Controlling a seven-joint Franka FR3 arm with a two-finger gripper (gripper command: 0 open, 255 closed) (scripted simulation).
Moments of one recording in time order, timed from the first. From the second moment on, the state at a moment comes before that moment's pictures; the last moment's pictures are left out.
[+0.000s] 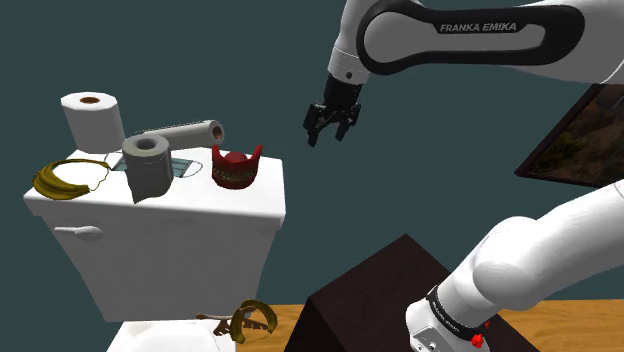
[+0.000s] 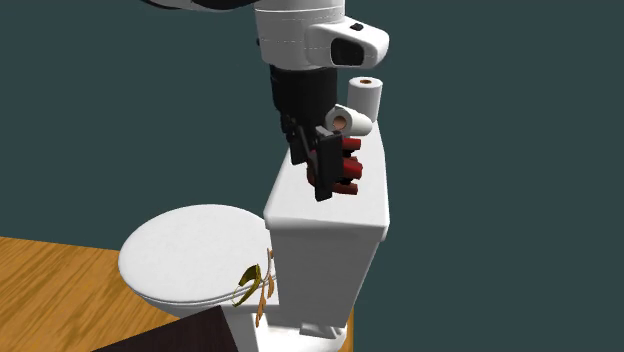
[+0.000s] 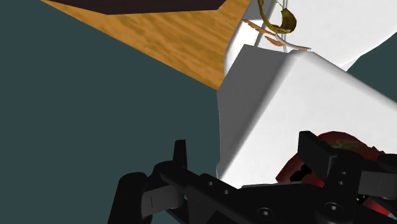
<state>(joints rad) 0.08 -0.33 0.26 -2.17 0.05 1.88 0.30</state>
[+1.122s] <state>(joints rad) 0.21 0.27 0.40 -1.63 -0.06 1.92 0.58</state>
